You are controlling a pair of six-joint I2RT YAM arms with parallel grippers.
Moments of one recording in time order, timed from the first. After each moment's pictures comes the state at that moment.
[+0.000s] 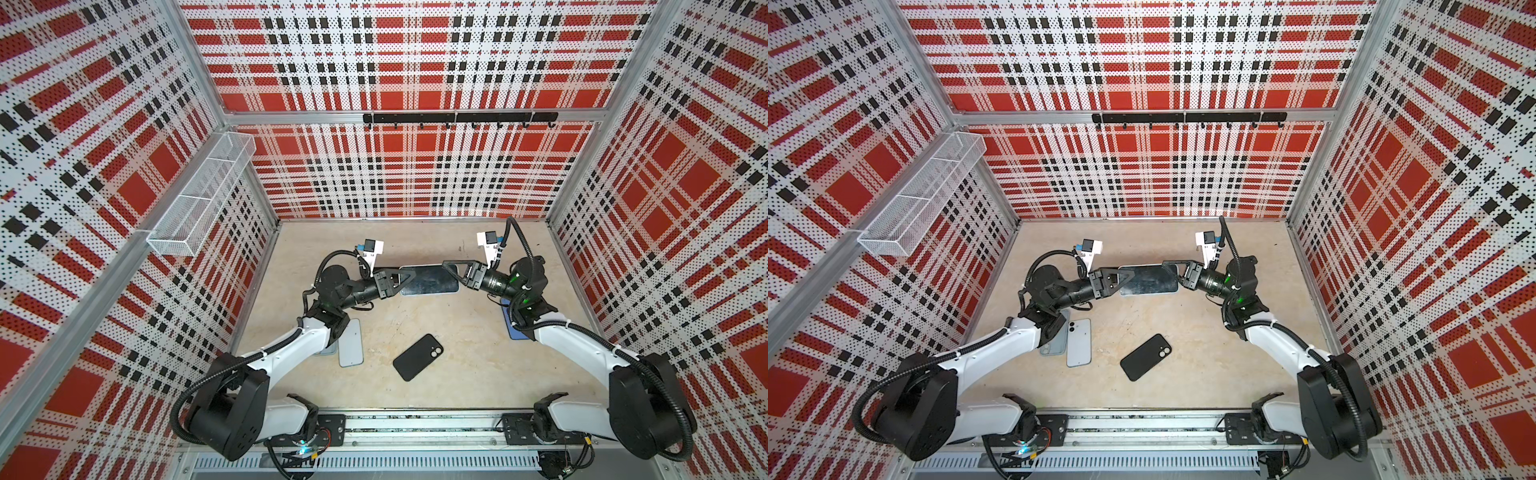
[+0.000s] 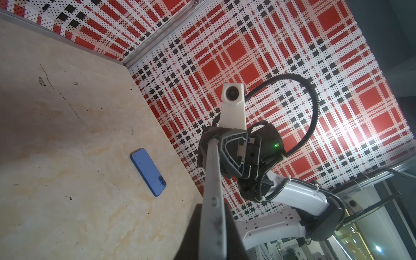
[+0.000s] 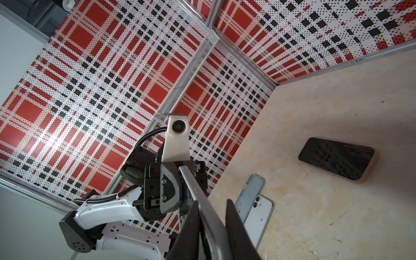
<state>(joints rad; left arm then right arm) -0.45 1.30 0.67 0.75 0.78 -1.03 0.36 1.30 0.70 0.69 -0.76 0.96</state>
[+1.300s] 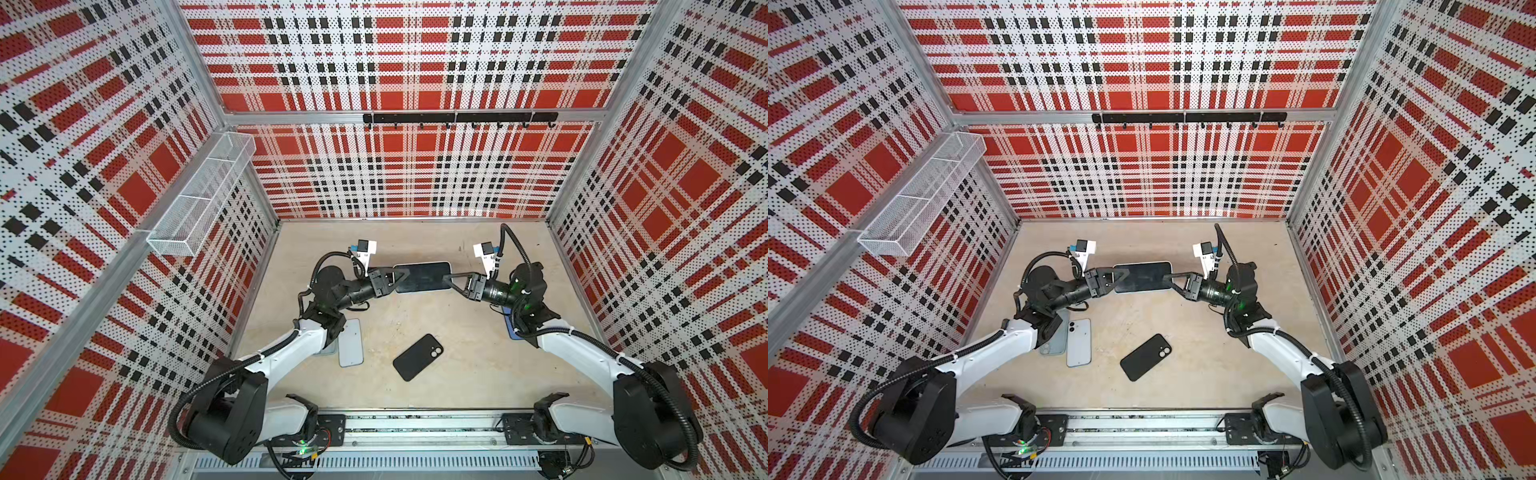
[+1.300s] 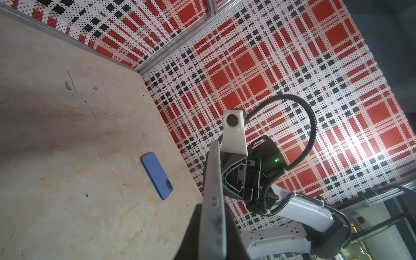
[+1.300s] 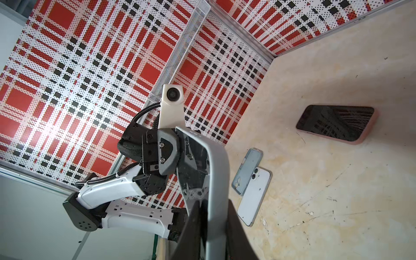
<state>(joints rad) -0.42 1.28 0.65 0.73 0.76 -1.05 0.37 1.25 0.64 0.59 -0.83 0.94</state>
